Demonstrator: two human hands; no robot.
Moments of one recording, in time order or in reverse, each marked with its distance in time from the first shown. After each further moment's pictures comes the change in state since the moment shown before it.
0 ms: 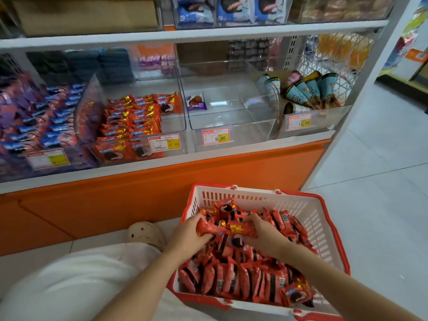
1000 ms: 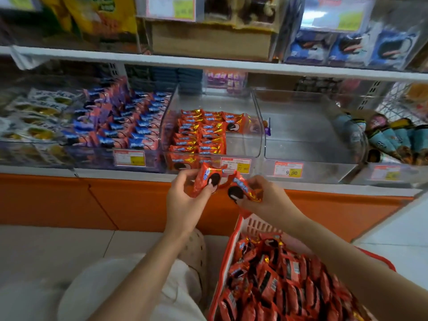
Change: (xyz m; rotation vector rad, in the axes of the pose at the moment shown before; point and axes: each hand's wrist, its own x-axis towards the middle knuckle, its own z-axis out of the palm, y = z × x) left_hand -0.025 0.017 -0.157 -0.597 0.809 0.134; right_hand 0.060 -0.206 -0.052 0.136 0.124 -0.264
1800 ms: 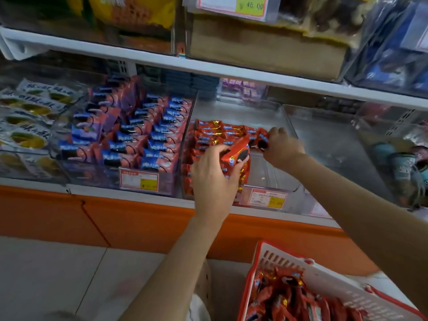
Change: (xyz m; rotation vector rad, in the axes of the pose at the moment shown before) left_hand 0.116 -0.020 0.024 0.265 0.213 0.379; right_hand 0.207 -0.041 -0.029 -0.935 0.253 0.140
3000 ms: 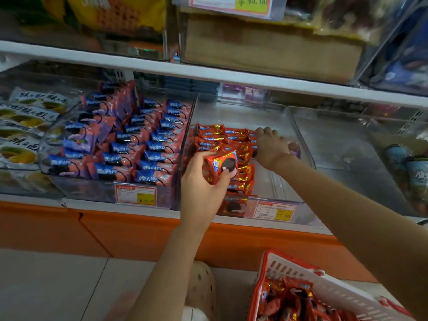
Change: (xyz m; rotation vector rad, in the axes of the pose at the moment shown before) left_hand 0.021 -0.018 -0.015 -0.161 -0.140 -0.286; right_hand 0.050 -0.018 0.035 -0.023 0.049 -0.118
